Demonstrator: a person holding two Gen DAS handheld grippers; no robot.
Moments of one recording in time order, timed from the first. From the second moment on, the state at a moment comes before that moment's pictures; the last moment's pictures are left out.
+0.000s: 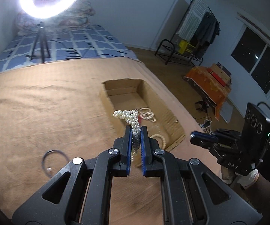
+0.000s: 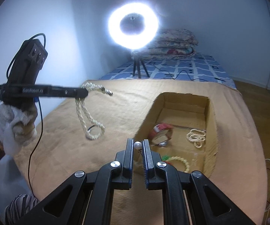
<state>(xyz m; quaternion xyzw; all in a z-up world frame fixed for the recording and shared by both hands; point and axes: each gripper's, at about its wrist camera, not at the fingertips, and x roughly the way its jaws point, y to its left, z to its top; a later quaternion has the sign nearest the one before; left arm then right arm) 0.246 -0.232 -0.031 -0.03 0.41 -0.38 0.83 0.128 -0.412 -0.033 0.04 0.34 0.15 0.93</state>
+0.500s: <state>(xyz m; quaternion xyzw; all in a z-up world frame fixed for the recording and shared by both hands) 0.260 -0.313 -0.047 -0.05 0.41 -0.41 0.81 0.191 -0.468 -0.024 0.07 0.34 0.12 0.93</state>
